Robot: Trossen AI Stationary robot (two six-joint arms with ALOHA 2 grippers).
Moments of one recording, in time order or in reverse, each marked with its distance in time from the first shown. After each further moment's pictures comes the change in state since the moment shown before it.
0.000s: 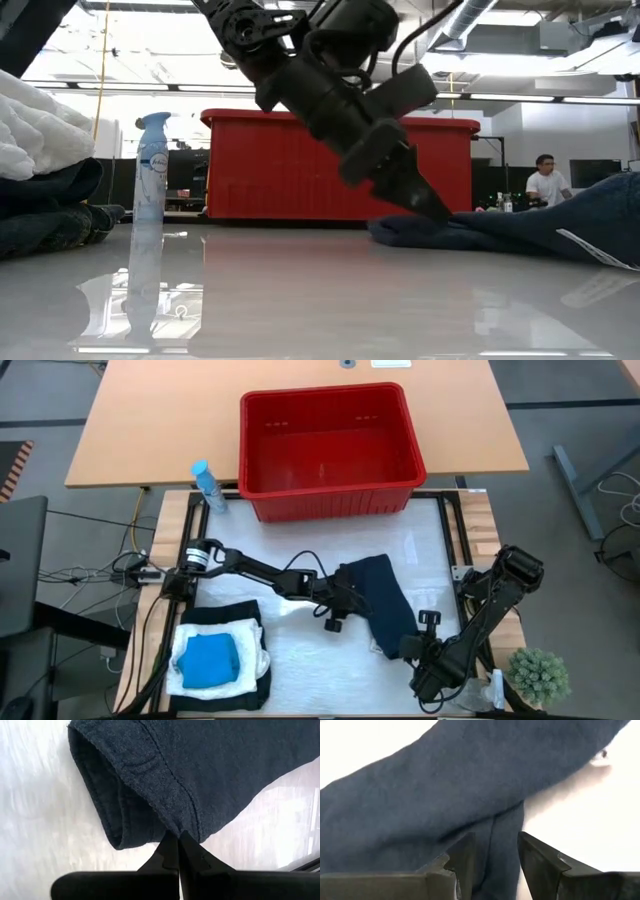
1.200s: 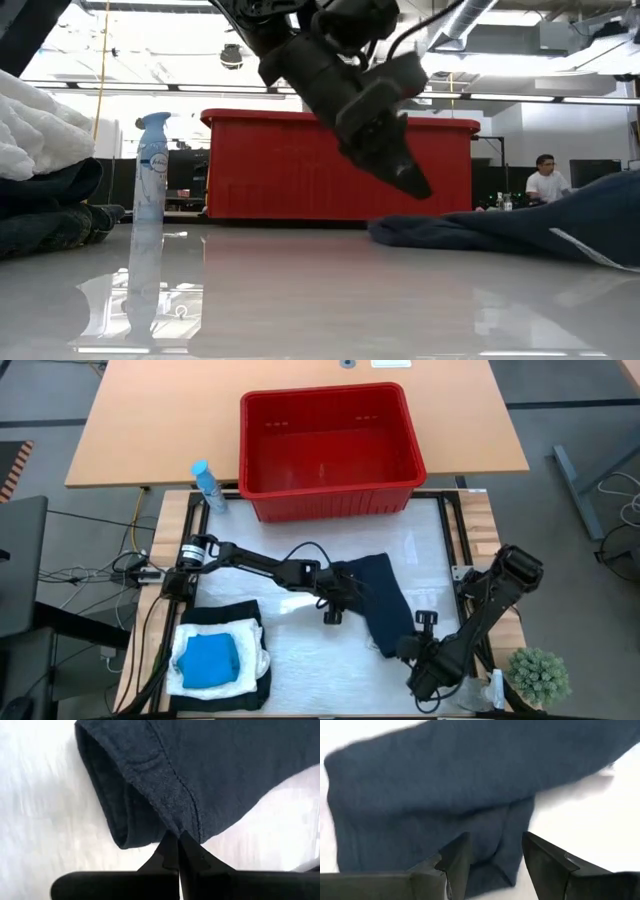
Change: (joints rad) left arm 0.040 -0.048 0.079 -0.254 0.028 -0.135; right arm -0.017 0.001 0.000 0.031 -0.006 -0.021
